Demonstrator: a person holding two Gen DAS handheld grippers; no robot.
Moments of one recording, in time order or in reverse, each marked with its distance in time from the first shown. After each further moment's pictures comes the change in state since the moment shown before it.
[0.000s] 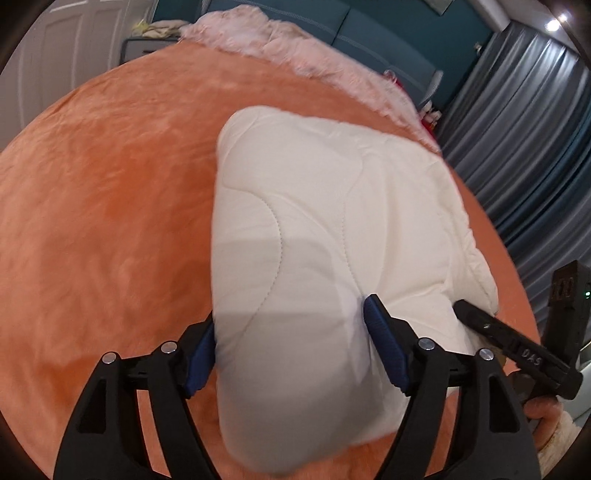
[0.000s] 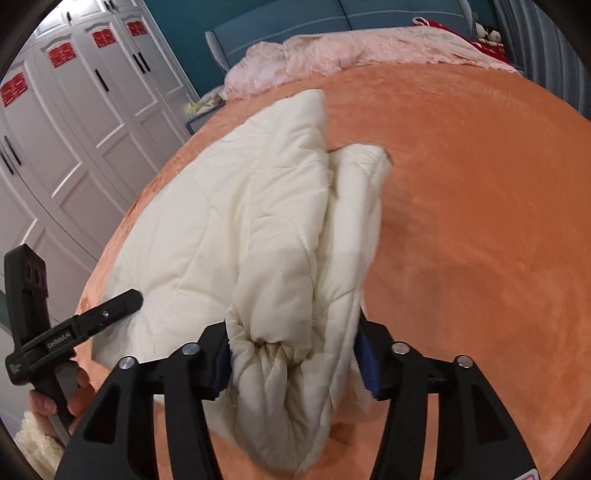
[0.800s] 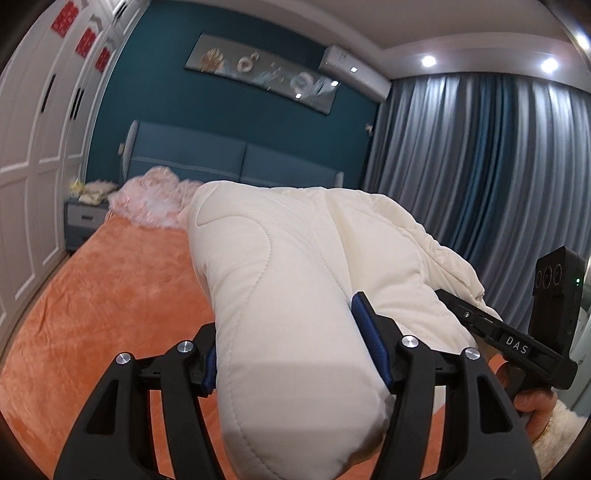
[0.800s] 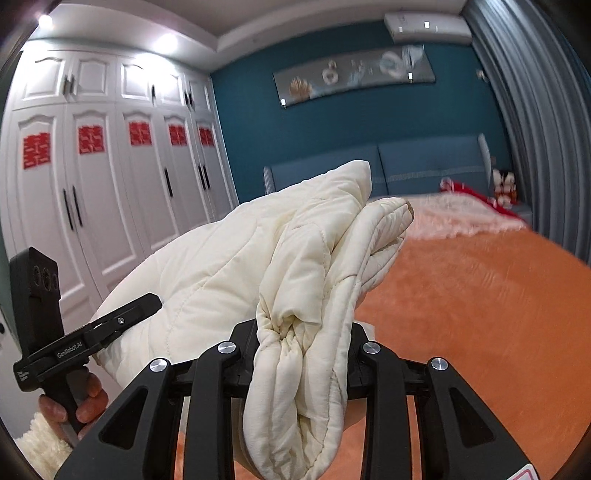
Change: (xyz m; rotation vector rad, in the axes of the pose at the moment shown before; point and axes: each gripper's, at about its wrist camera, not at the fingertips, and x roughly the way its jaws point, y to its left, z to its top) left arm -0.184 -0.132 0.097 0.286 -0.508 -0.208; right arm -0.200 0.059 0.110 -0.161 -0.542 0.097
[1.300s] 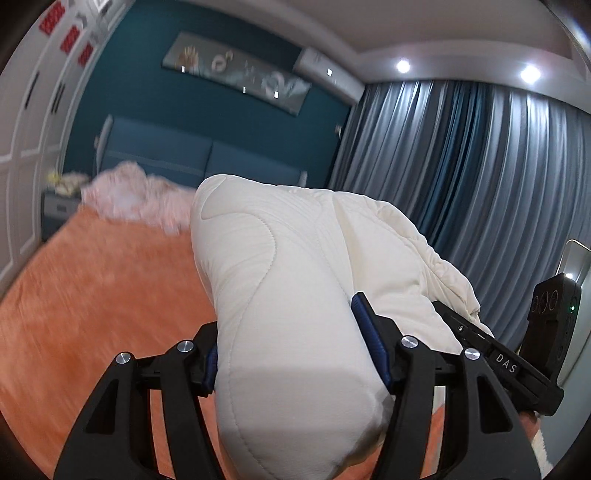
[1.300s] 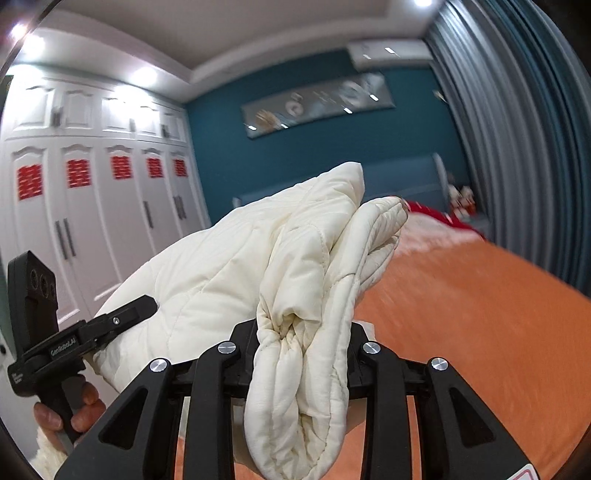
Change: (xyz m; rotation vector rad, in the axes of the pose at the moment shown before) left arm -0.070 -0.141 0.025 -0.024 -0.023 -0.105; right arm -0.179 -0.012 0.029 0.012 -0.129 -0.100
